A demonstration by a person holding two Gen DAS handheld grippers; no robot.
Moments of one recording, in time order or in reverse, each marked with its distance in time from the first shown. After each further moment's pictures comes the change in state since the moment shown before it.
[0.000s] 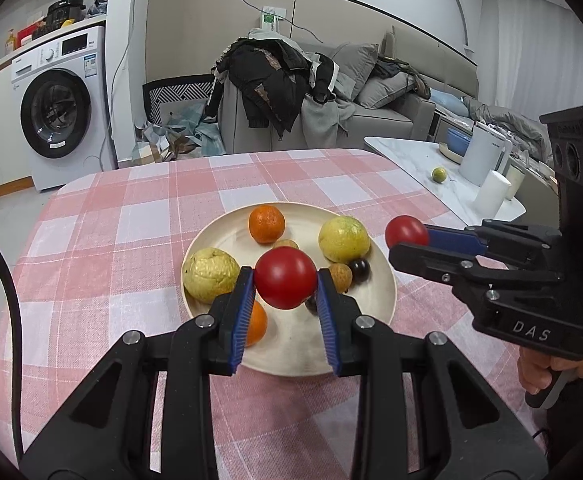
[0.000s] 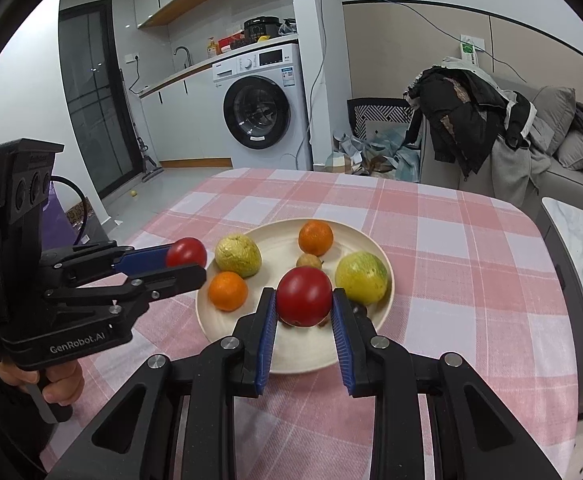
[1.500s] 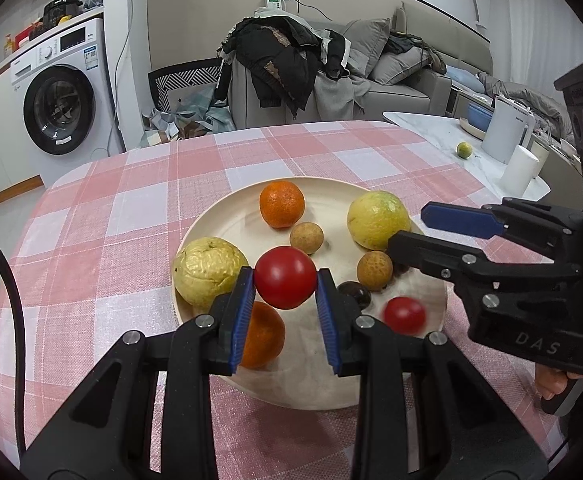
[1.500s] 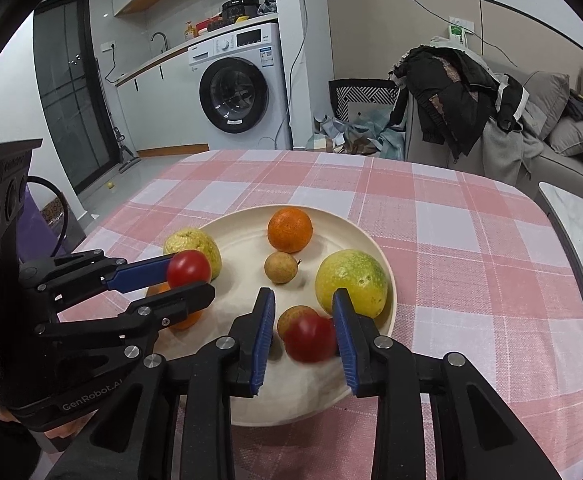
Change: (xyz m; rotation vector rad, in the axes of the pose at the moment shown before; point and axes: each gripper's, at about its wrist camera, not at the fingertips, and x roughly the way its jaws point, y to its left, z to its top) left arm 0.064 0.005 -0.007 0.031 0.066 0.069; right arm 0.057 -0.016 0.005 0.026 0.061 -0.075
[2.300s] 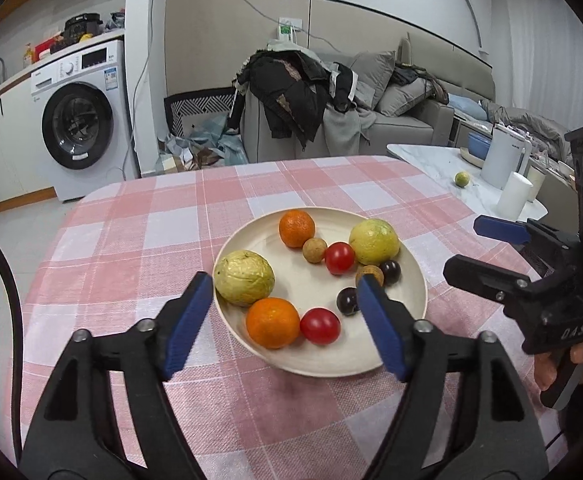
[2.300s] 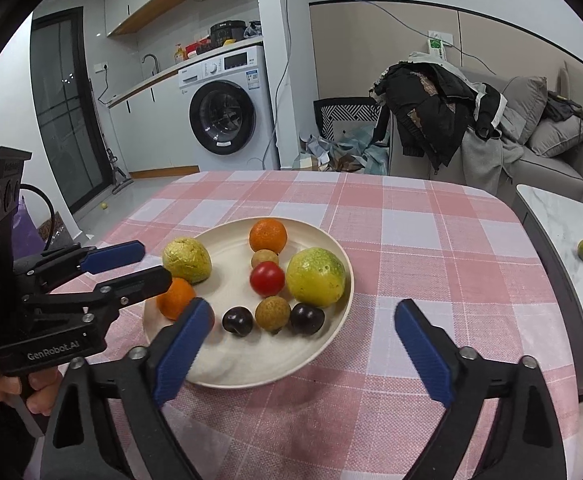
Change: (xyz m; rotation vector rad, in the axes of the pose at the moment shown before) left arm -0.066 0.012 -0.010 -0.018 -0.129 0.027; right arm -0.040 -0.018 -0.017 0.040 -0.100 -0.020
